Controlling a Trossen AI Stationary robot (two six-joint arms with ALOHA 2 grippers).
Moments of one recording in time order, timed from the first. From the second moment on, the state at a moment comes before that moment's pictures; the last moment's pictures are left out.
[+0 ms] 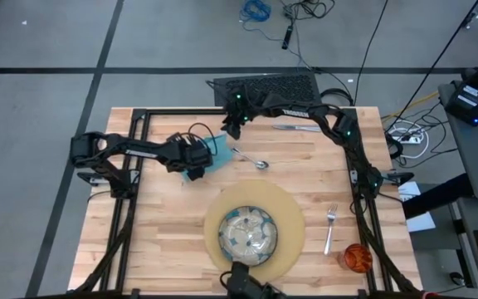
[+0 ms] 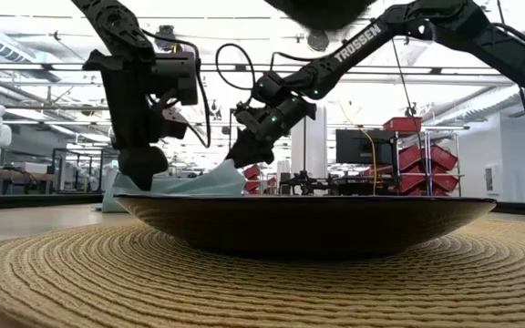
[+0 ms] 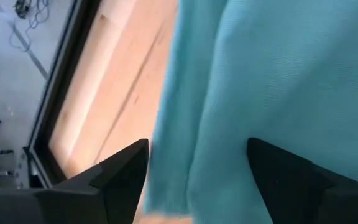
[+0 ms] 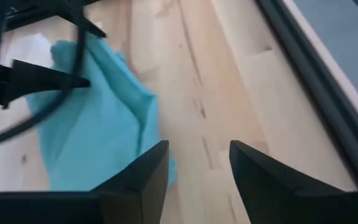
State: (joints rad) left arm 0.23 1.55 0.81 -0.69 -0.61 -0.28; right arm -0.57 2.27 1.81 -0.31 -0.44 -0.12
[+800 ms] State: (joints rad) left arm 0.22 1.34 0.80 -0.70 -0.19 -0.15; right arm -0.38 2.18 1.81 -0.55 -0.57 -0.18
